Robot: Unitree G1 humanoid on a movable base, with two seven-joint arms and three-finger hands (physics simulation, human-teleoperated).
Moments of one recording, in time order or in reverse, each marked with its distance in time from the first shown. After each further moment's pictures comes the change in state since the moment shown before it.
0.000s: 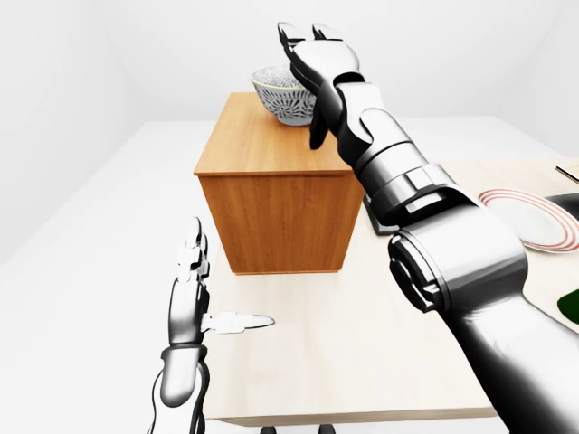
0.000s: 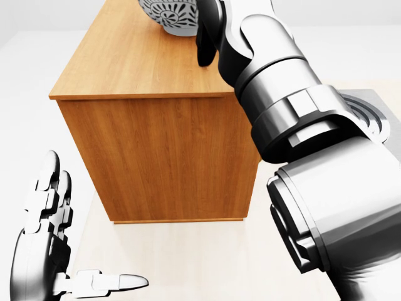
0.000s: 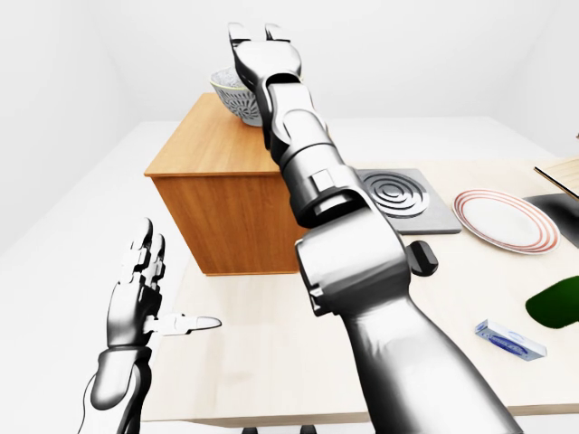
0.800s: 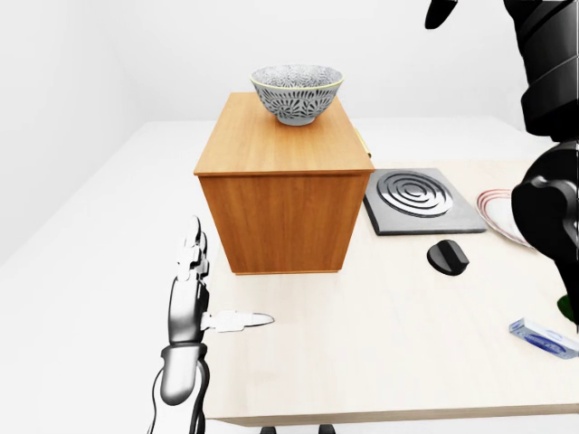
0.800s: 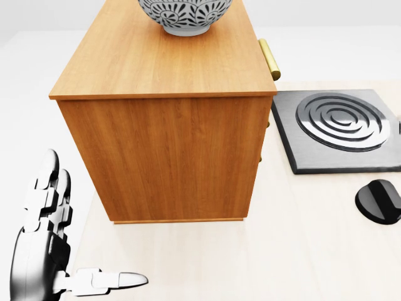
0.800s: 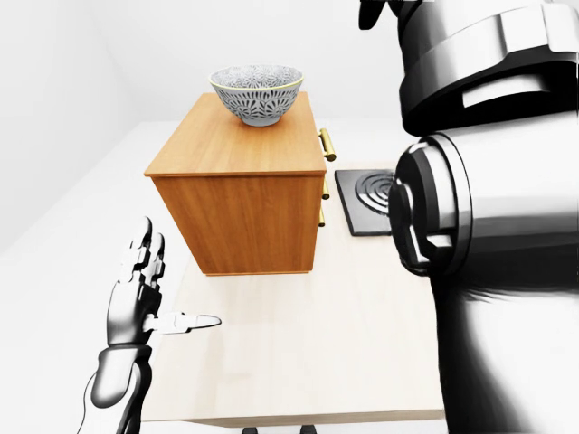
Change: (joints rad) left arm -0.010 -0.001 0.005 0.006 -0.002 0.000 0.002; right arm -0.330 -0.335 -0.039 0.036 -0.145 -0.053 0.183
